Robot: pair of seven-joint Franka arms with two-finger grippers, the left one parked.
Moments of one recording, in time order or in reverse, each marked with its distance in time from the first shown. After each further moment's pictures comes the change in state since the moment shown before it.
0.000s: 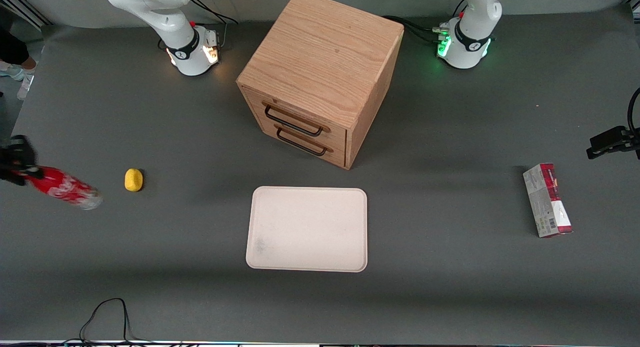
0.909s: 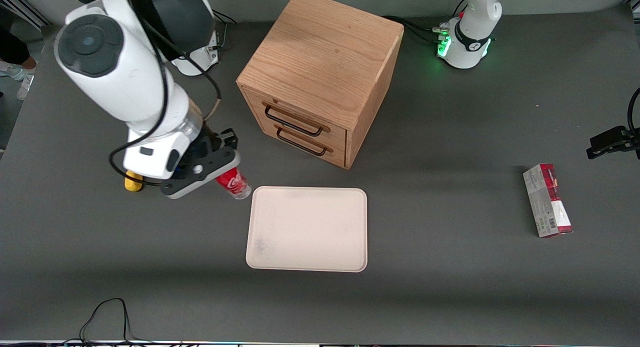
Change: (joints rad) arm 0.367 0.146 0.099 0.026 -0.035 0.079 0.244
